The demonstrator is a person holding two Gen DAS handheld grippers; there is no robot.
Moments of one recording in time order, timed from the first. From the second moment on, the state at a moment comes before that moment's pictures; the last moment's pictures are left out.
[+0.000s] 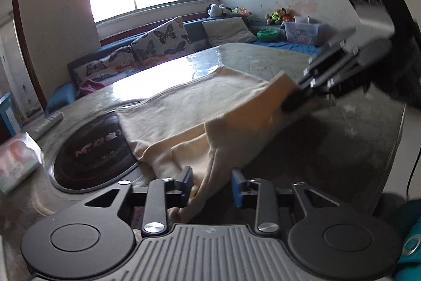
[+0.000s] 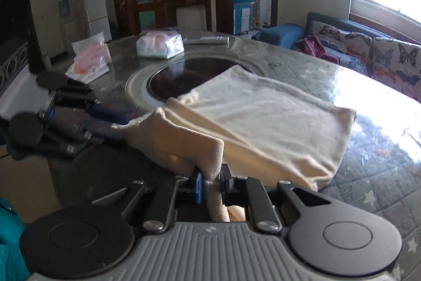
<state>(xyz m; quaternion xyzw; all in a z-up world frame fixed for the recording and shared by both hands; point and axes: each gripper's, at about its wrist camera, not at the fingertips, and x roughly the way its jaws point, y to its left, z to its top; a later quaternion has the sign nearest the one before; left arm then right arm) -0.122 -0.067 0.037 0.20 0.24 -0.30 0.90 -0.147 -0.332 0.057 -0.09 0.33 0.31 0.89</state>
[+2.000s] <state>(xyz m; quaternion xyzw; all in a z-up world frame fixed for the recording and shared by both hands) -0.006 -0.097 0.033 0.13 0.30 -0.23 0.92 -0.087 -0.385 0.042 -0.01 0.33 0.19 0.92</state>
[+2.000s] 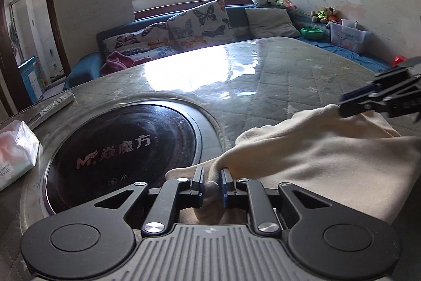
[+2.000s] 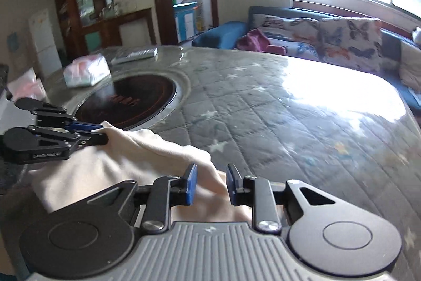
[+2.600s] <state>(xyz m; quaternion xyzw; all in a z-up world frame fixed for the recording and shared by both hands) -0.020 -0.143 0.050 0.12 0.29 -0.26 0.91 -0.114 -0.411 0.036 -0.01 0.33 0.12 0.94</state>
